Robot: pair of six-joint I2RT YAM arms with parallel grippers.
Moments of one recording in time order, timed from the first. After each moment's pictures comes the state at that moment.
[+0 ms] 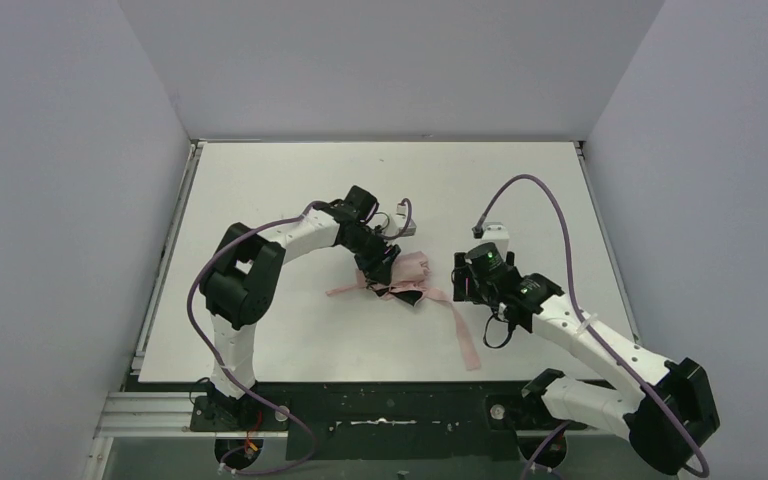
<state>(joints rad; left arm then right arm) -0.59 2.01 1.37 -0.52 0.59 0.40 0.65 1.04 0.71 -0.52 0.36 0.43</state>
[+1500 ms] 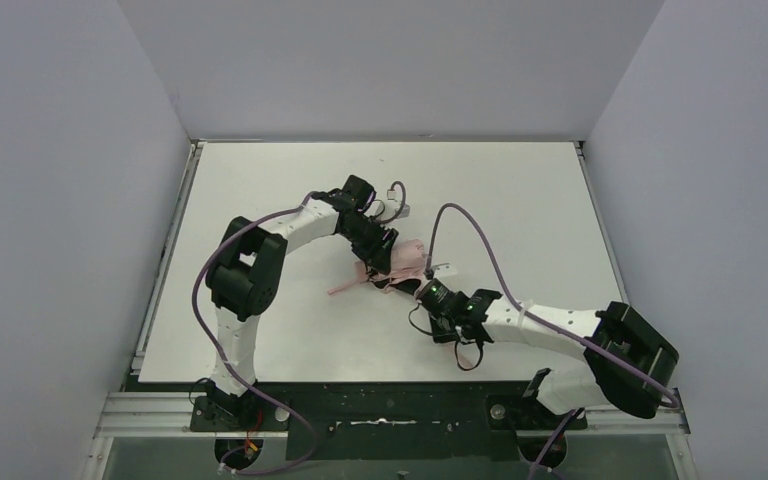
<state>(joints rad) -0.54 2.08 1.49 -0.57 0.55 0.19 0.90 1.35 0.64 -0.48 0.24 0.64</state>
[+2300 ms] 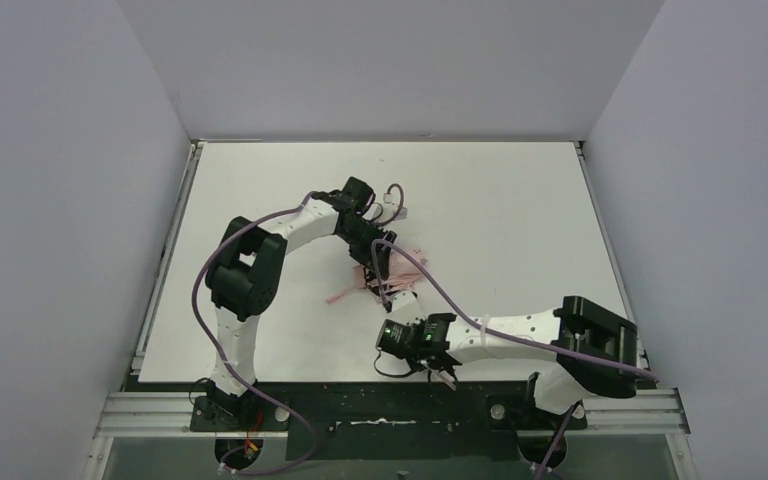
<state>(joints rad) -0.54 2.08 1.49 -0.63 0.55 0.12 1.26 1.50 0.78 -0.60 0.36 0.72</state>
